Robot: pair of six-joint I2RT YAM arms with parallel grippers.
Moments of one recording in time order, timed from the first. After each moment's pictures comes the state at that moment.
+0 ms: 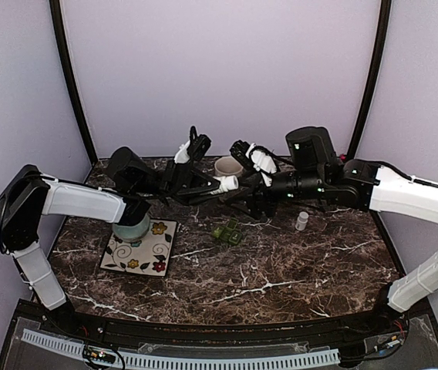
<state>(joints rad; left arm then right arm) -0.71 1.73 1.00 1.28 1.18 -1.52 0.95 1.37 1.20 -0.29 -0.20 -0.17</state>
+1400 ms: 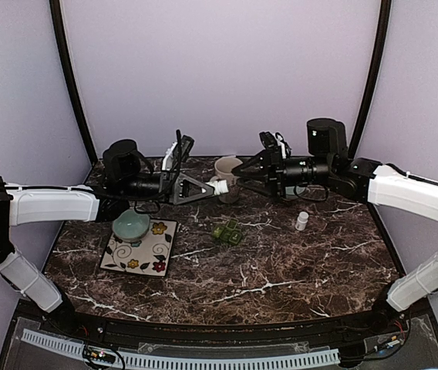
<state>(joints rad) -0.68 1.51 0.93 0.58 1.01 -0.77 0.74 1.37 1.12 -0.02 -0.66 1.06</state>
